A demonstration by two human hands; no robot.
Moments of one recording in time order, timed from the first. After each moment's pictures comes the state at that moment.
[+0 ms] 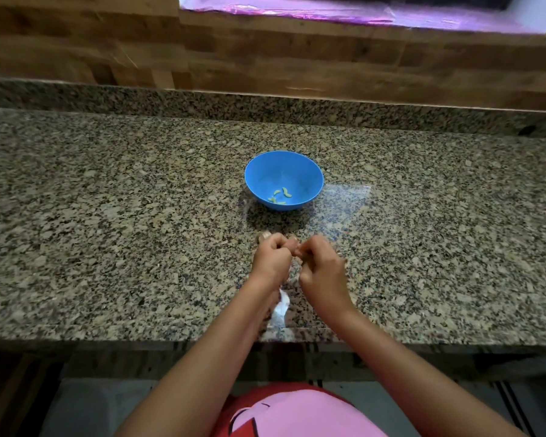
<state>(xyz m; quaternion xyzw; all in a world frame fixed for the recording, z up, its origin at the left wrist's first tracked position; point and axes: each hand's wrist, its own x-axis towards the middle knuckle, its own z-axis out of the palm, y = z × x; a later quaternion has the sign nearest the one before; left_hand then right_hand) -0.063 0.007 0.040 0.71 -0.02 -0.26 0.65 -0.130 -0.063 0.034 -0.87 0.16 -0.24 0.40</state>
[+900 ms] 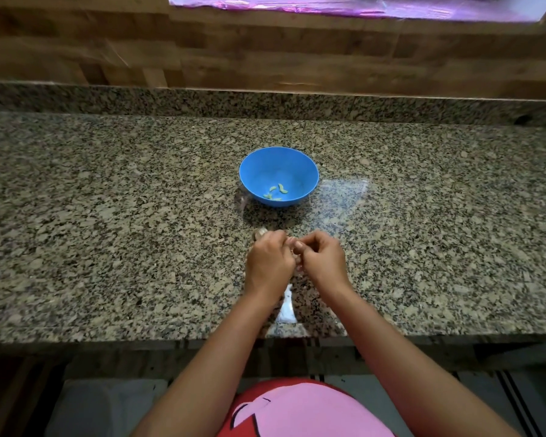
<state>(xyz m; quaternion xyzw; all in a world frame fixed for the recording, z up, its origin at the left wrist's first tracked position) -0.066 0.012 0.029 0.89 -0.23 0.01 0.41 -0.116 -0.074 0.036 -0.73 0.32 -0.13 0.59</state>
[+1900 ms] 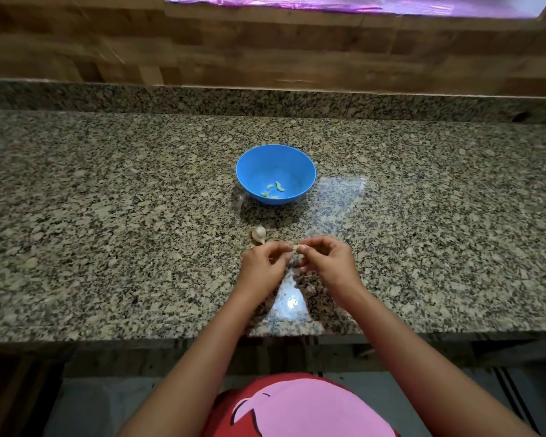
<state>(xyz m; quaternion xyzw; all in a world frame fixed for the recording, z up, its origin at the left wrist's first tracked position) -0.061 0.027 0.012 0.83 -0.22 -0.16 0.49 -0.131 -0.091 0.032 -0.66 0.29 -0.11 0.68</state>
